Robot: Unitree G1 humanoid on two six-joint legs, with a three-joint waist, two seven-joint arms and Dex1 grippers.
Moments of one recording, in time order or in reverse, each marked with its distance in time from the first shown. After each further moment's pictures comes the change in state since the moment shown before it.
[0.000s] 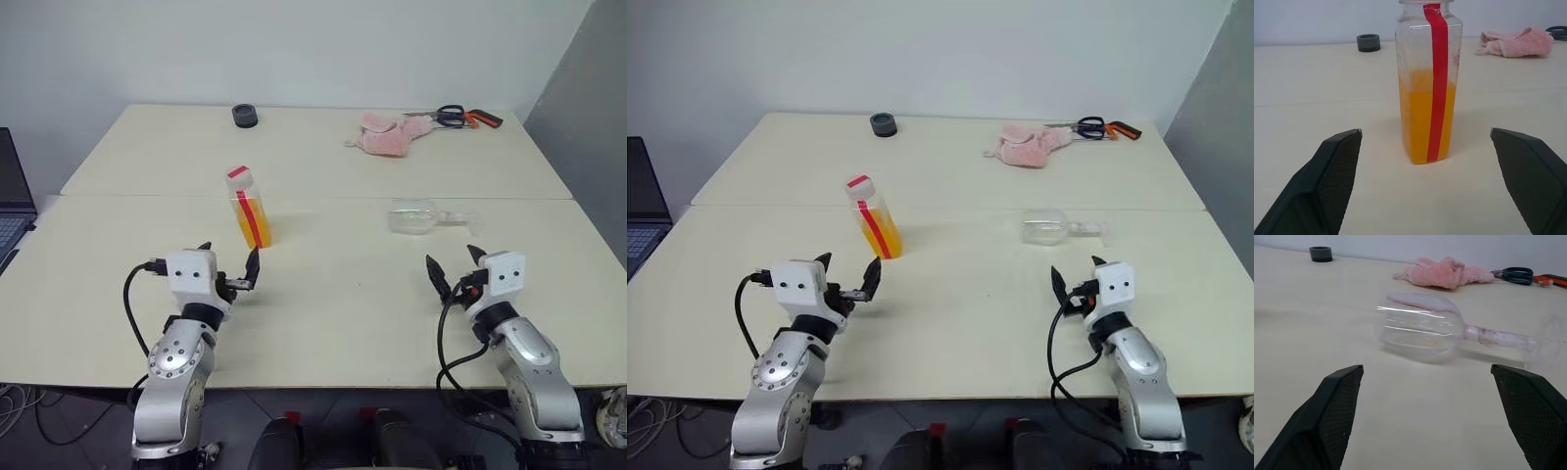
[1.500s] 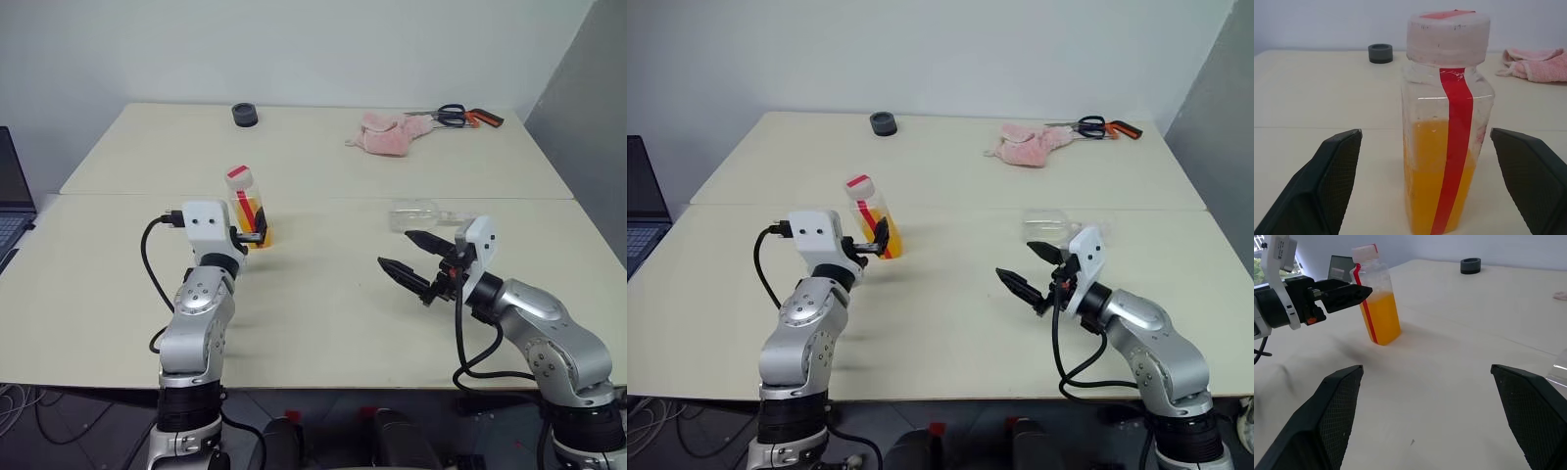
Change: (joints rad) left arm -0.338 -0.041 -0.006 0.162 0.034 0.169 0.130; right arm -0.205 -0.207 0.053 -0.138 0.383 0.371 0.295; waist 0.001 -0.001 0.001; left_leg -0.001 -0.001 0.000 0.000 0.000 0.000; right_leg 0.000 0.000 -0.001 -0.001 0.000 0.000
